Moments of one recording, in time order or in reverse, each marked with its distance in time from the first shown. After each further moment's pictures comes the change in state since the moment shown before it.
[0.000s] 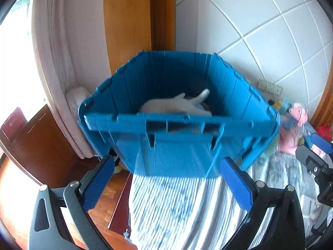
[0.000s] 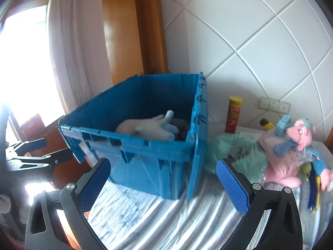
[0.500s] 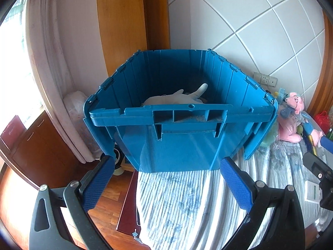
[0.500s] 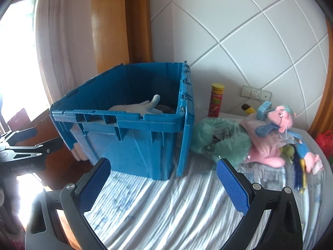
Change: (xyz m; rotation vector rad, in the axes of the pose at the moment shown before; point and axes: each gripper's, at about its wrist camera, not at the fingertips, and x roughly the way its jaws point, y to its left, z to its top) left arm -0.009 0.019 -0.013 0.063 -0.011 -0.032; right arm -0.026 0.028 -0.027 0.011 0.045 -0.151
